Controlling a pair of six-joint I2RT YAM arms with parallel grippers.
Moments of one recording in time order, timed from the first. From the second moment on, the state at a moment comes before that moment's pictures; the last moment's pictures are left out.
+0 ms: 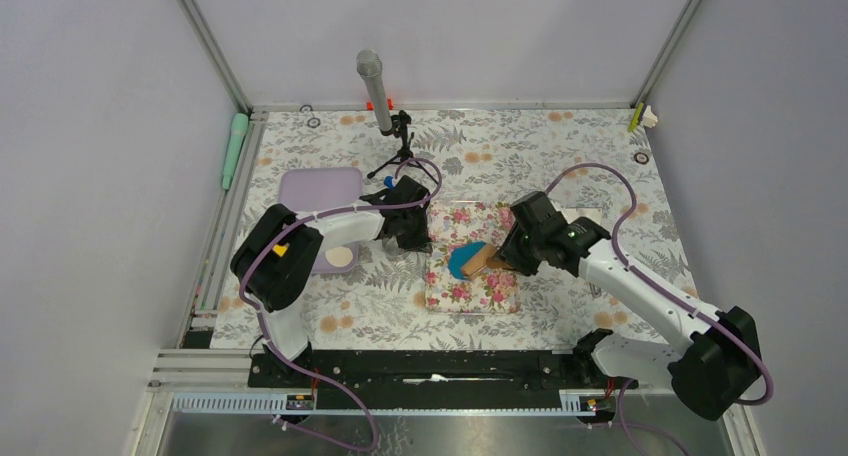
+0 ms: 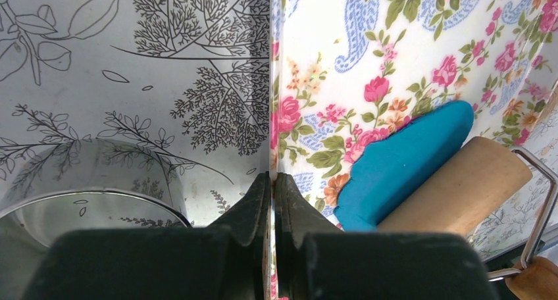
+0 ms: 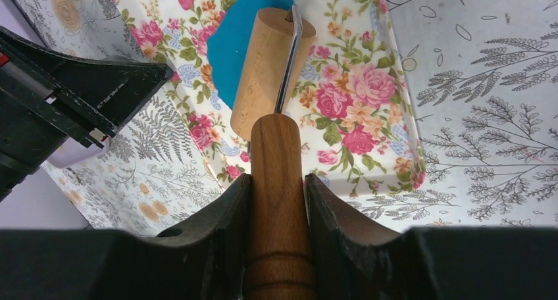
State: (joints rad) left arm -0.67 1.80 1.07 -0.32 0.11 -0.76; right arm 0.62 1.17 0.86 -0.78 0.07 1.11
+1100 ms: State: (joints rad) left arm -0.68 1.80 1.07 -0.32 0.14 -0.77; right arm 0.62 1.22 0.85 -0.70 0.07 1.10
